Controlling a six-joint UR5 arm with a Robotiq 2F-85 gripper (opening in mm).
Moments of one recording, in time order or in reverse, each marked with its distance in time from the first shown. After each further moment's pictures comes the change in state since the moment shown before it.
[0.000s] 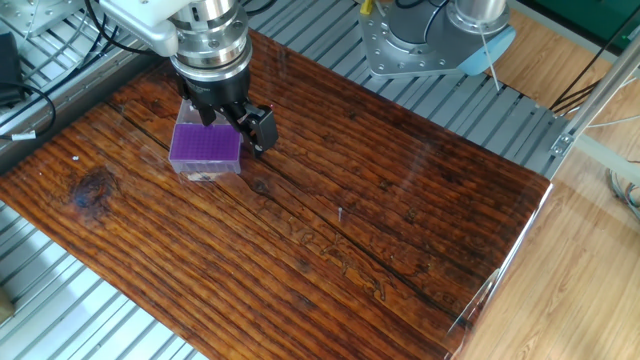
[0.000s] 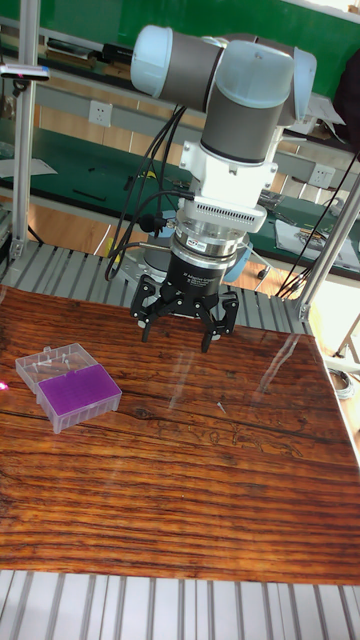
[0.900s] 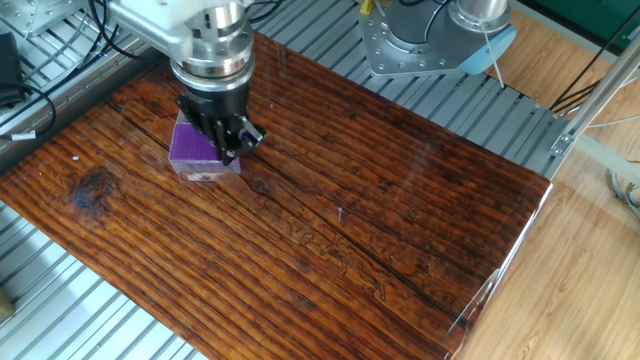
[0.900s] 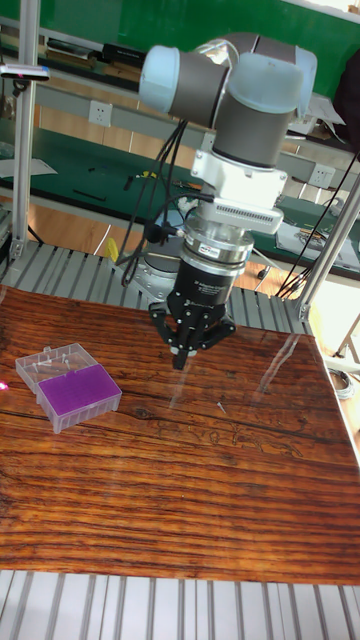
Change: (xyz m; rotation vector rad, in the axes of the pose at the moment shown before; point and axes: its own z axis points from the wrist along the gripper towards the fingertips) arm -0.026 0.017 0.008 0.021 -0.130 -0.063
